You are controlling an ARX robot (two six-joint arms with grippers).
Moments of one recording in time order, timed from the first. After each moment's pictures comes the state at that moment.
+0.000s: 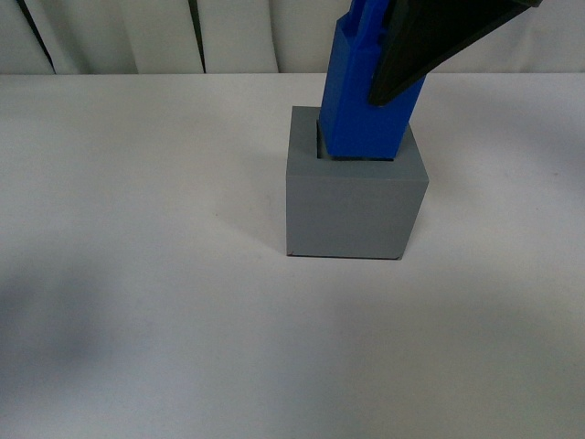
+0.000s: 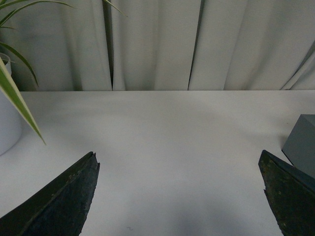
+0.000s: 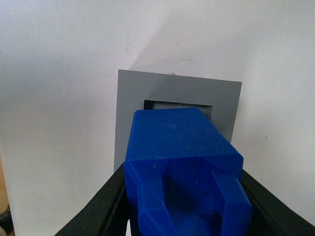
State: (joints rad) left arm 0.00 0.00 0.02 0.00 0.00 0.00; right arm 0.42 2.02 1.94 -1.24 -0.24 -1.22
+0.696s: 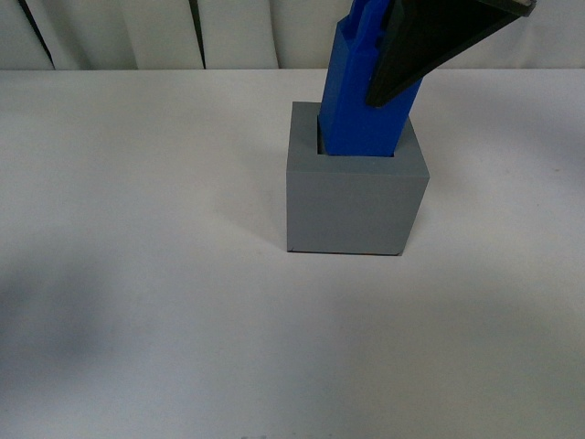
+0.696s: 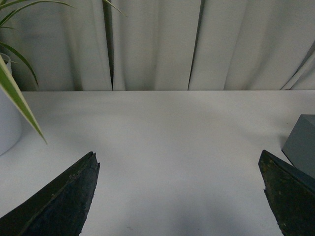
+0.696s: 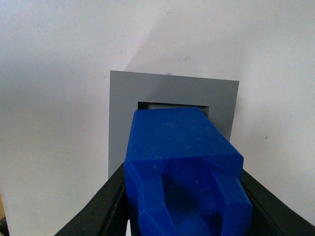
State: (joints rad) left arm 0.00 0.00 0.02 0.00 0.00 0.00; right arm 0.42 2.03 1.91 -1.20 -0.24 -1.21
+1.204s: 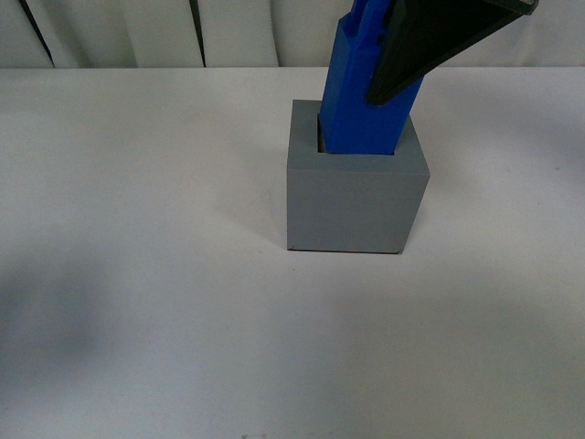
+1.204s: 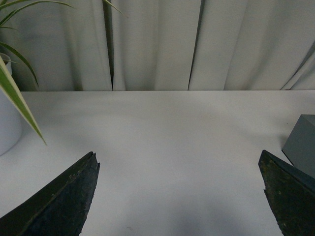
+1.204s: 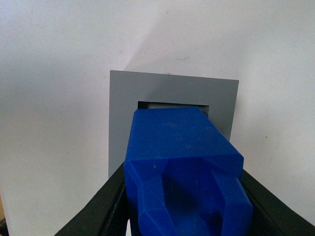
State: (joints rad) left arm 0.00 0.00 0.02 0.00 0.00 0.00; right arm 0.42 2.02 1.91 -1.21 -0.24 -1.21
